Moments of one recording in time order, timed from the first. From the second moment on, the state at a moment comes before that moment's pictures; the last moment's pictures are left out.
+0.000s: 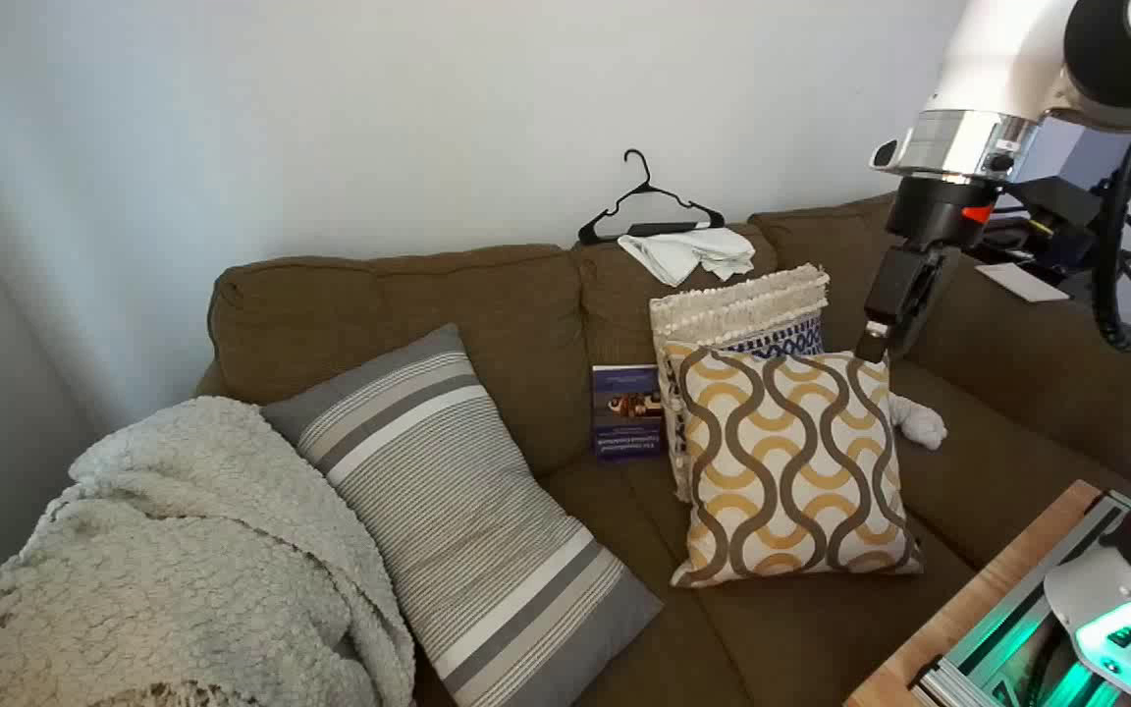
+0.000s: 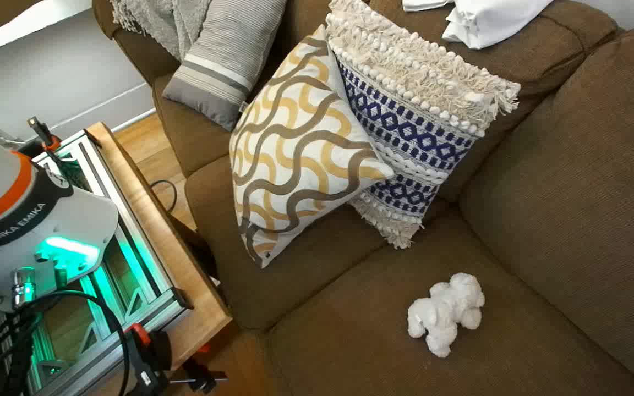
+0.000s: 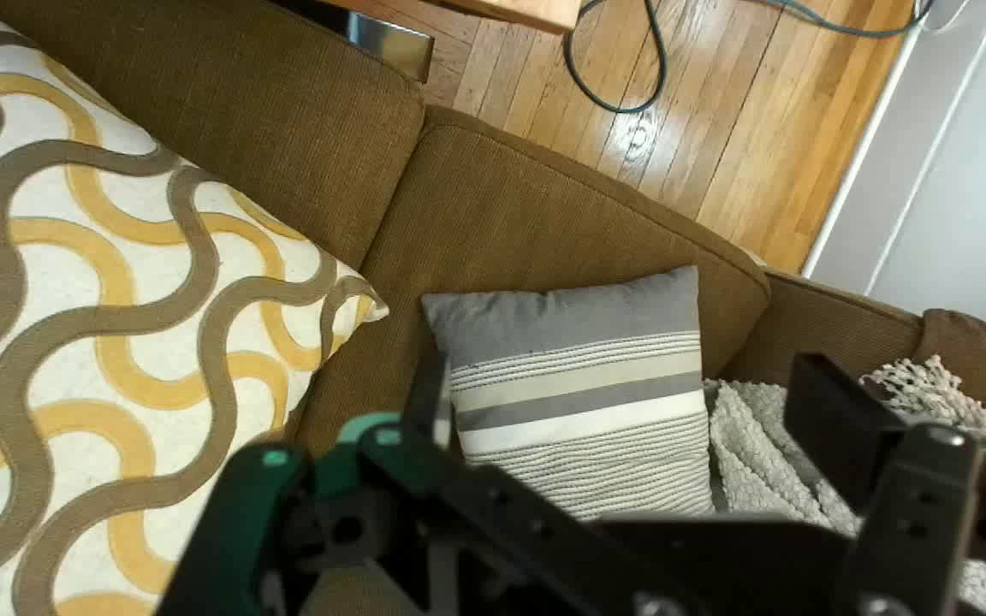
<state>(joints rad) 0.34 -0.66 0.16 -2.67 0.41 1.98 0.04</state>
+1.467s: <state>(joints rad) 0.10 -0.58 -0.51 -2.76 0.09 2.01 -0.63</state>
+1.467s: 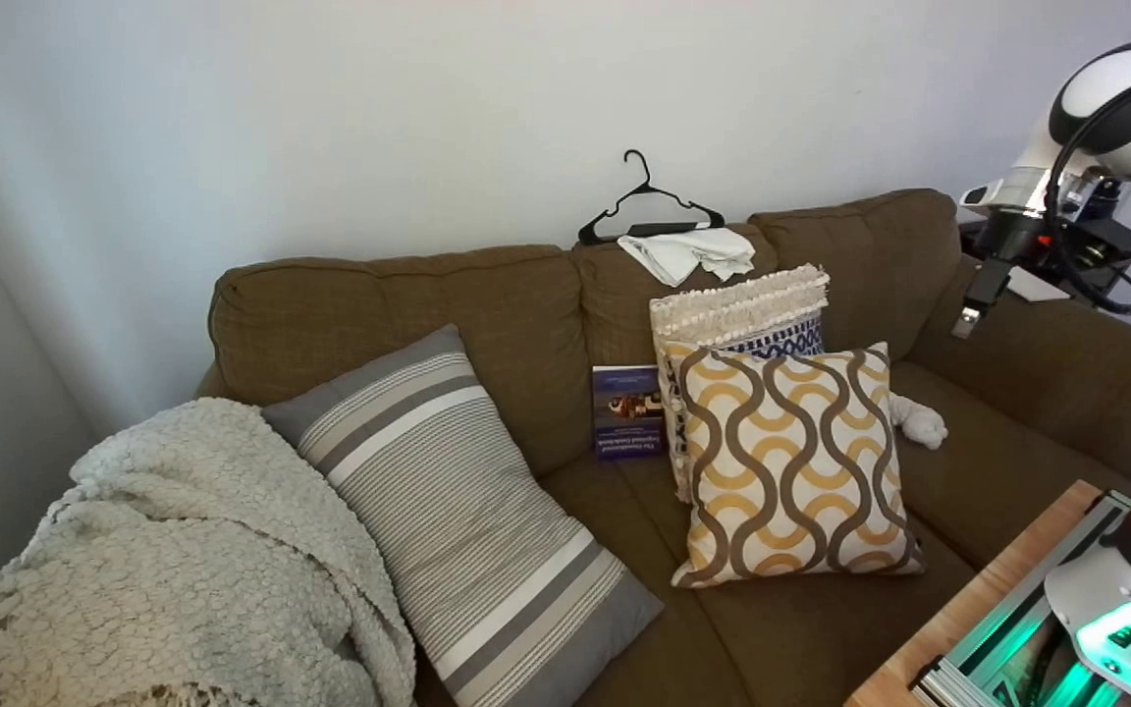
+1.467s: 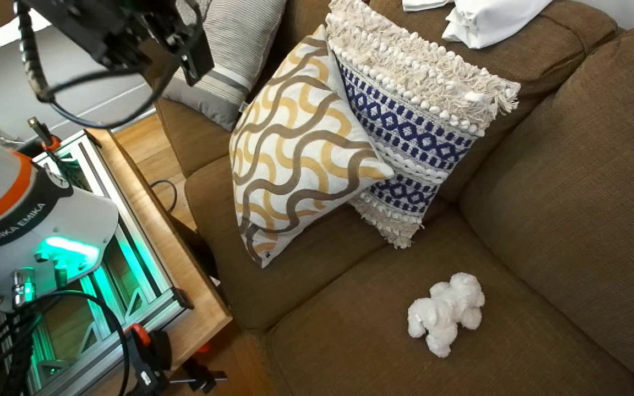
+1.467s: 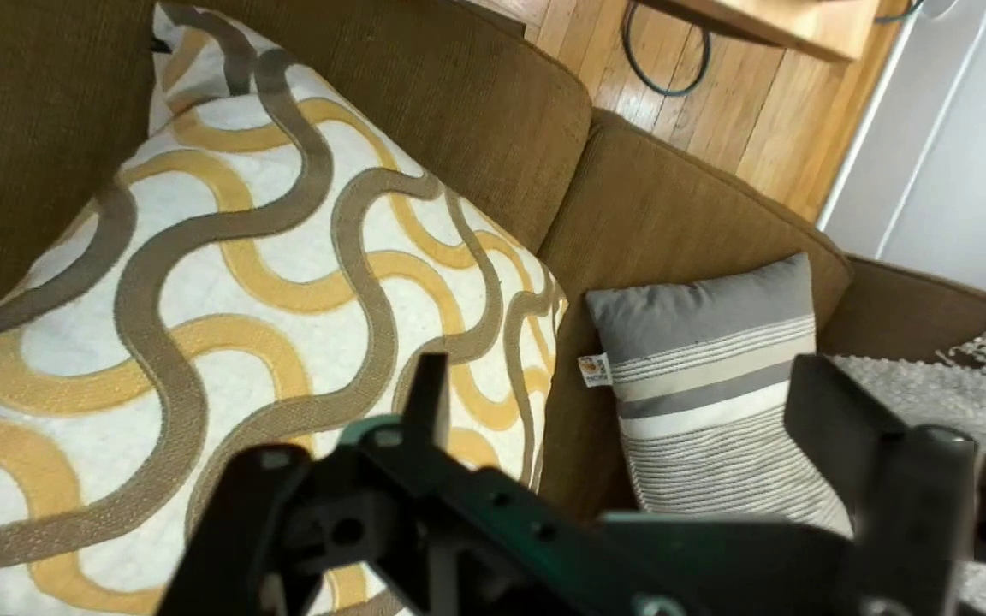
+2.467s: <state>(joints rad) 0.09 -0.28 -0.58 -2.55 0.08 2.00 -0.99</state>
